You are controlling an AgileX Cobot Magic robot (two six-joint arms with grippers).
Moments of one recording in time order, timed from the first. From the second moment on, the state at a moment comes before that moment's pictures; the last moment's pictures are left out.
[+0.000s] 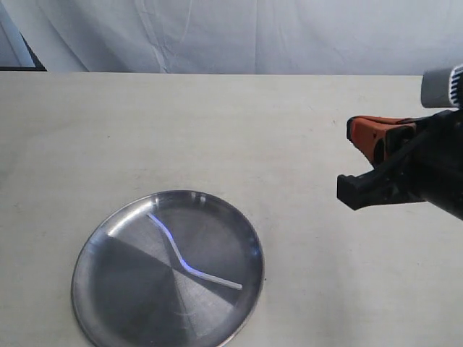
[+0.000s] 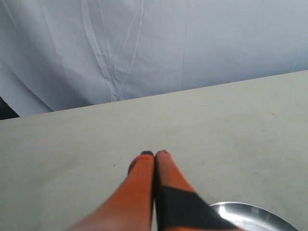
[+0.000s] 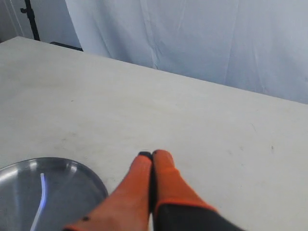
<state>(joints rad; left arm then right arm) -0.18 0.62 -0.72 -0.32 0.52 0.30 0.69 0.88 -0.43 -1.74 0.31 1.88</state>
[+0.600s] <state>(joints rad) -0.18 0.62 -0.72 -0.32 0.52 0.30 0.37 0.51 -0.40 -1.65 0.12 1.91</state>
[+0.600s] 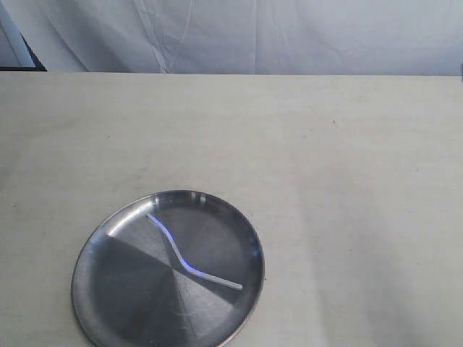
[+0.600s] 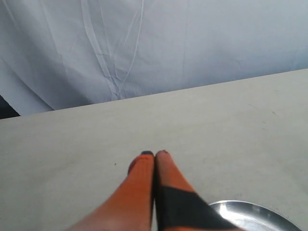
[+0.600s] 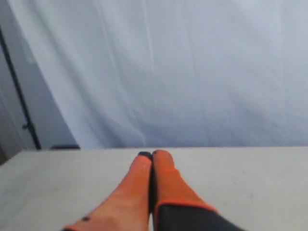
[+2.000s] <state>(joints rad) -0.18 0.62 -0.72 -0.32 0.52 0.30 0.01 0.06 -0.11 -0.01 0.40 0.04</state>
